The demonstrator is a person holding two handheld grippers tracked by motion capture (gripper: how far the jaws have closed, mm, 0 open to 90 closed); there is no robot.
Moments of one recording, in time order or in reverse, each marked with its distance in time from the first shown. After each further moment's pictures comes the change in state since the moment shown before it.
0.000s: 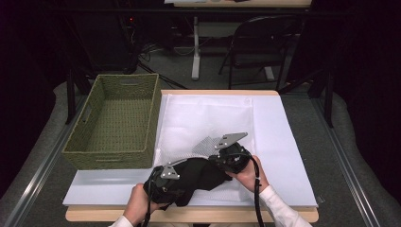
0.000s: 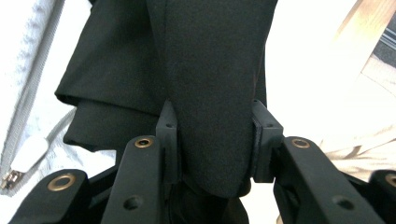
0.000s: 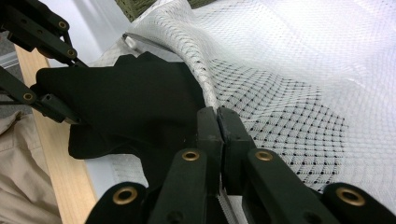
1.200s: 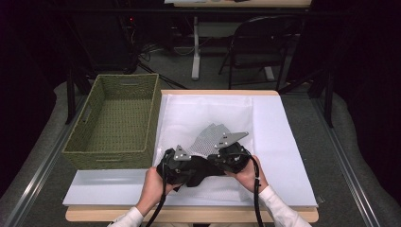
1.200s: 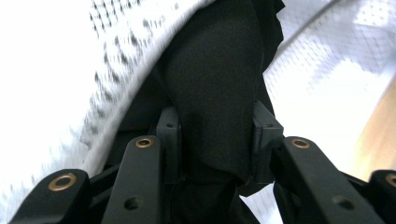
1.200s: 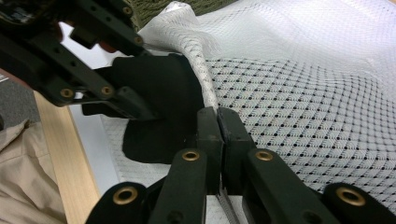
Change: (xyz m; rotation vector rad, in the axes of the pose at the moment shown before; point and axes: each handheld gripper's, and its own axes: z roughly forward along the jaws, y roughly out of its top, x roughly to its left) left arm 0.013 0.050 0.019 -0.114 0.080 -0.005; right arm 0.001 0.002 -0.001 -0.027 0.011 0.014
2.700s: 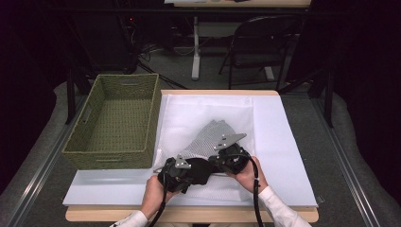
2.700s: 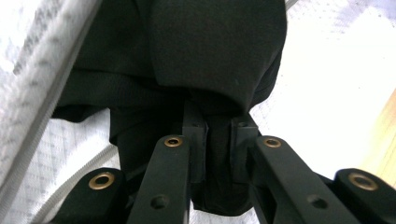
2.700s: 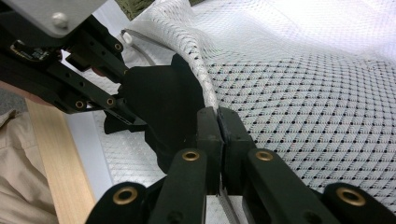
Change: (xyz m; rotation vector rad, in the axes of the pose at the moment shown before) left arm -0.006 -0.029 0.020 0.079 -0.014 -0.040; right arm -0.001 -0.004 0.005 0.036 -0.015 -0.008
